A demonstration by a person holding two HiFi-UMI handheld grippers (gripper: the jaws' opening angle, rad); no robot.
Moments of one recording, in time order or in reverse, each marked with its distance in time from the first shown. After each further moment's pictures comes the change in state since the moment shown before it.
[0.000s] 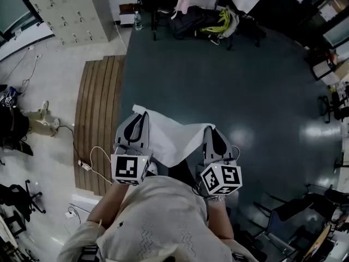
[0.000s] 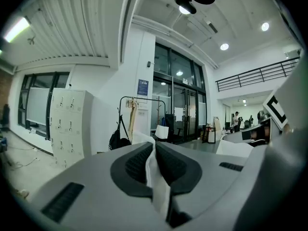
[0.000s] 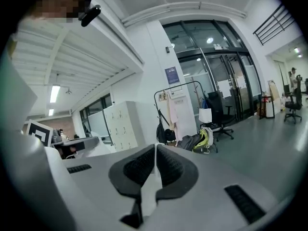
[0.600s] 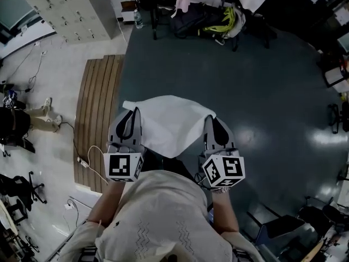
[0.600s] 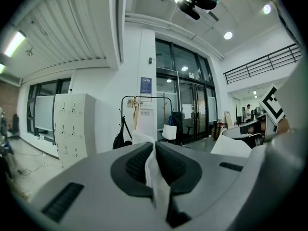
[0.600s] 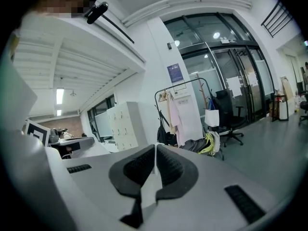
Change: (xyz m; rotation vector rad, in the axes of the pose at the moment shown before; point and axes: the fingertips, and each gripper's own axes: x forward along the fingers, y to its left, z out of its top) left arm 0.158 -0.048 0.020 0.045 0.015 0.123; right arm 0.119 -0.150 0.070 -0.027 0.007 0.113
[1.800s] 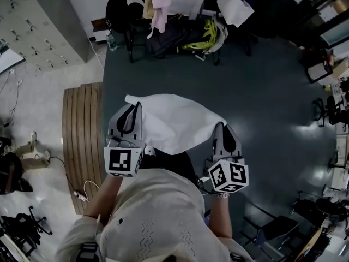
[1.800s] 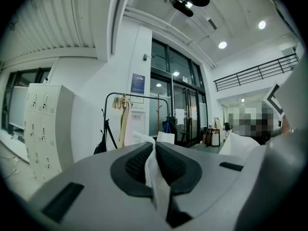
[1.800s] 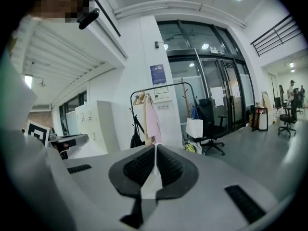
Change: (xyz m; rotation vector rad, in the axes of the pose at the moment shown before) left arm 0.324 0.084 0.063 0.007 -0.063 -0.186; right arm 0.226 -0.117 0.114 -0.005 -0.042 -0.289
